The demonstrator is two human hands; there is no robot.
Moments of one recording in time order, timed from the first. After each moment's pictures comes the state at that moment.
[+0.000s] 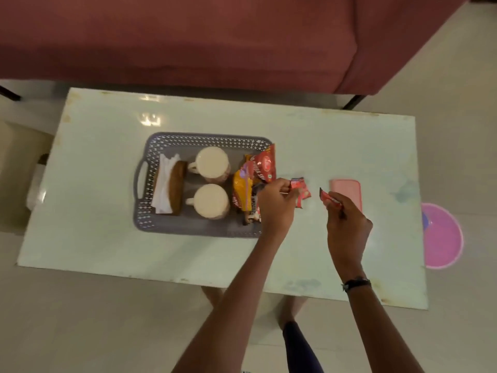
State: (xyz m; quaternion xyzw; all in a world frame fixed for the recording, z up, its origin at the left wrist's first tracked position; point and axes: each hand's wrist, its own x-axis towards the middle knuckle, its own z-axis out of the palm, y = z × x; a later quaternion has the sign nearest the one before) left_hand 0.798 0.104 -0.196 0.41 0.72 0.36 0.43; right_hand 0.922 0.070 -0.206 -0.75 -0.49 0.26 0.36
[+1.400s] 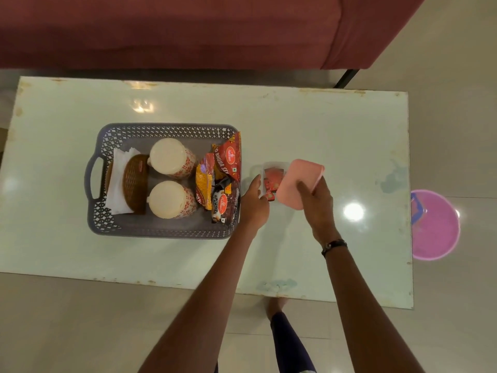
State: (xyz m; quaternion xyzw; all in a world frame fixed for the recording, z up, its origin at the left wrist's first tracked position) left_hand 0.839 0.117 -0.275 0.33 0.72 0.22 0.57; right_hand 0.970 0.122 -0.277 -0.72 -0.35 0.52 0.29
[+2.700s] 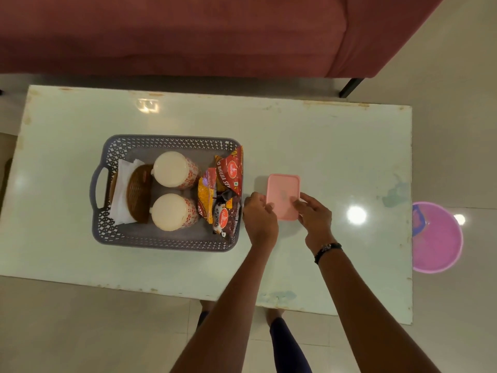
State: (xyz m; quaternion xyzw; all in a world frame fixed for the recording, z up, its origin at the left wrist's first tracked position) left_hand 0.862 0.124 -0.266 0.34 0.83 0.21 0.38; right_hand 0.961 0.133 -0.286 -0.74 -0.12 0.58 0.31
